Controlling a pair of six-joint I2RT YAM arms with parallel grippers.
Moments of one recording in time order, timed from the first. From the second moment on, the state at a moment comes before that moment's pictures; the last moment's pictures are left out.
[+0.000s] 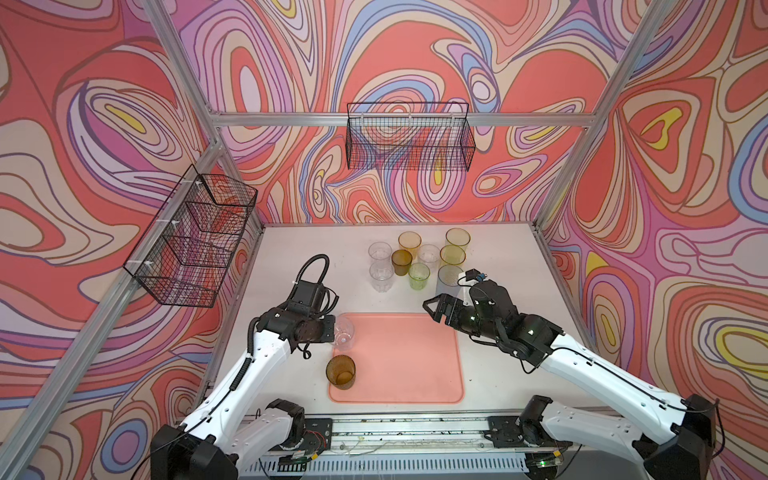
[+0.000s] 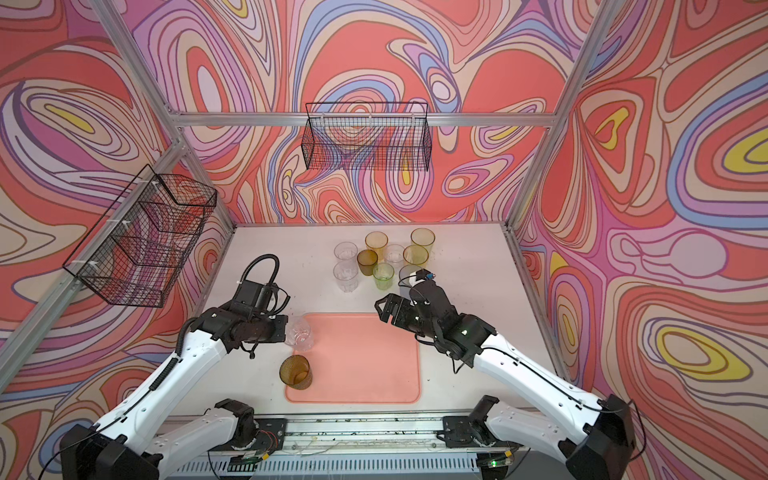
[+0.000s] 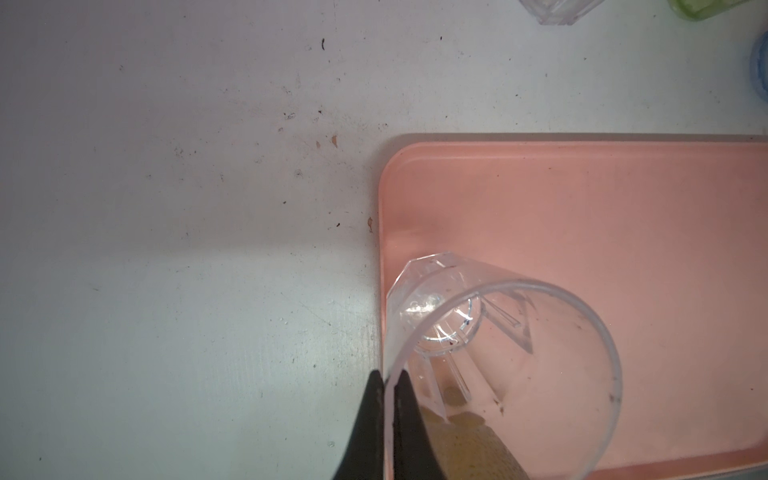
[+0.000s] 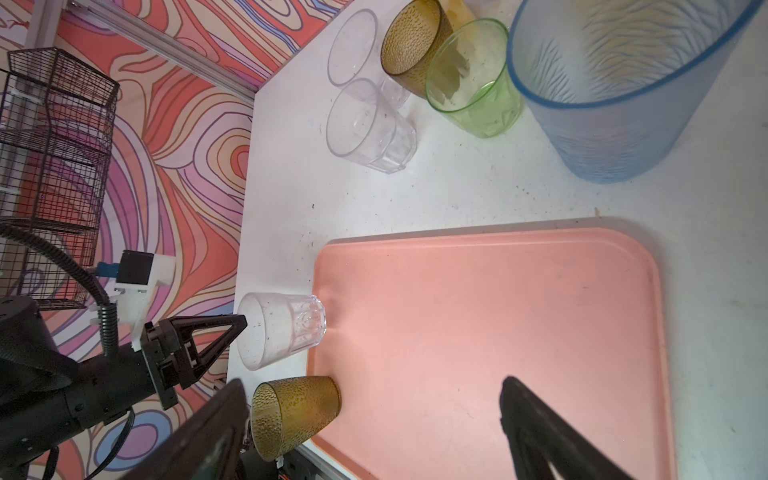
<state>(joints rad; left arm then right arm) -0.31 1.05 0.85 -0.93 -0.03 -0.33 0.73 1.04 0.87 -0.45 -0.01 0.95</state>
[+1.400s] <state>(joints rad) -0.35 1.13 0.84 -0.94 -0.06 -0.42 0.73 0.98 0.92 -0.61 0.15 0.90</state>
